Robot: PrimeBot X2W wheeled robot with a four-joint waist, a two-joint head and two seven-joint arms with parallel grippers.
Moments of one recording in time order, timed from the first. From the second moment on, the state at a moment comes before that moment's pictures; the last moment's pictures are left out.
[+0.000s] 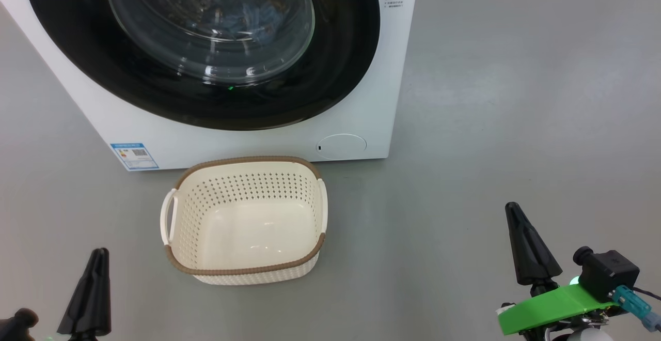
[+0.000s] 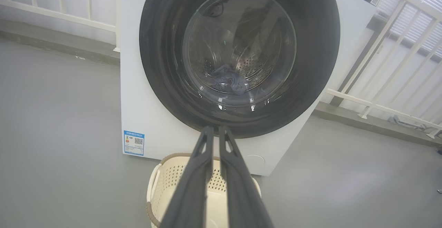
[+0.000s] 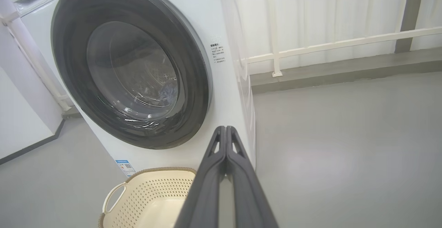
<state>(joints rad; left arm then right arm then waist) 0.01 0.33 -0.08 0.16 -0.70 -0.13 -0.24 -0.03 -0.06 0.06 0.15 0.32 0.13 -0.24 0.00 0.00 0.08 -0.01</state>
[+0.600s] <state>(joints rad) 0.01 0.29 -0.06 0.18 -0.83 -0.13 -0.19 -0.03 -0.06 0.06 0.17 0.51 0.13 -0.20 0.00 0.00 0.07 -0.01</state>
